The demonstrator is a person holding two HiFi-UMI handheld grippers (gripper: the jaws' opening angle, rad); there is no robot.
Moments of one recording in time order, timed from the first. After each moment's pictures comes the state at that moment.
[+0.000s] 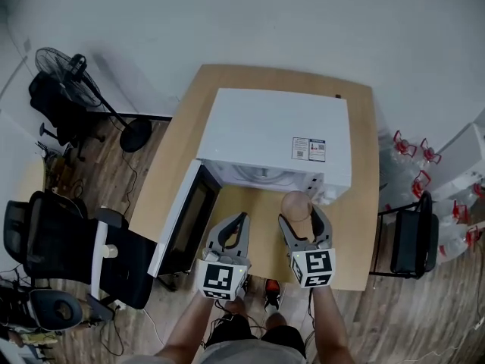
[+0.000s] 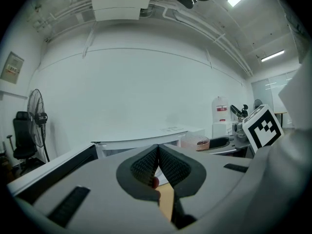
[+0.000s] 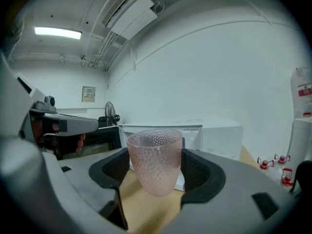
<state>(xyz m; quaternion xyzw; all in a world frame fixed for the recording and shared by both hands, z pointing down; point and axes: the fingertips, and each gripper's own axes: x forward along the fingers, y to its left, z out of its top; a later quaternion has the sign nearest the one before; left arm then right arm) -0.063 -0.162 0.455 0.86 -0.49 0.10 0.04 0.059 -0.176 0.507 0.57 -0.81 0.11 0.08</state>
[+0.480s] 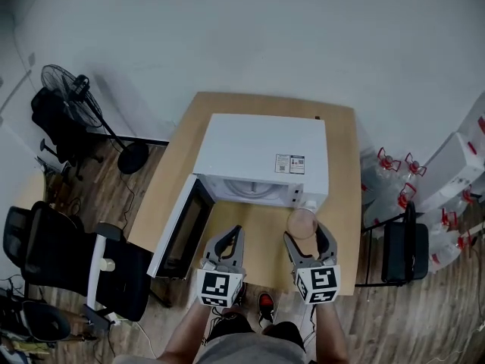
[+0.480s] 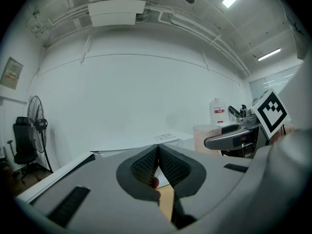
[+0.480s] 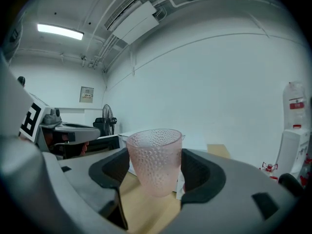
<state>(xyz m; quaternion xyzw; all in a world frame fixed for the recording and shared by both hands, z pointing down) -0.045 -0.129 0.420 0.87 -0.49 0.10 0.02 0.106 -0.121 0.446 0.59 -0.80 0.08 0.08</state>
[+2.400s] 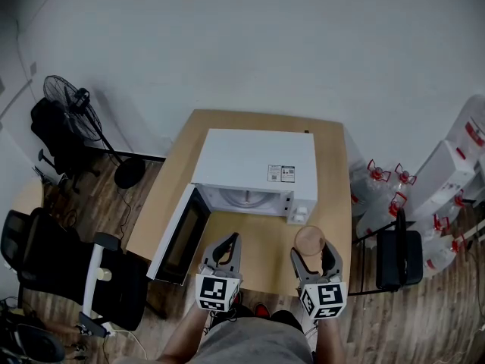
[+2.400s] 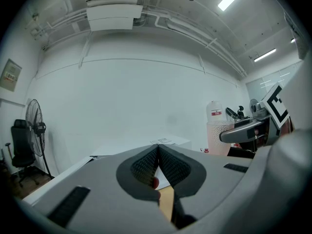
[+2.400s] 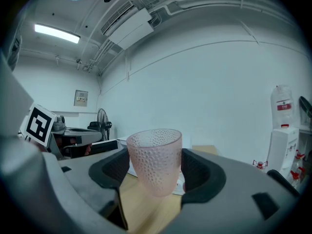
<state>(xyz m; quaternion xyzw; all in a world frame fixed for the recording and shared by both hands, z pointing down) -0.041 -0.108 0.404 0.87 -0.48 0.08 0.00 0.138 -0.065 0.421 0.62 -0.78 0.08 0.05</state>
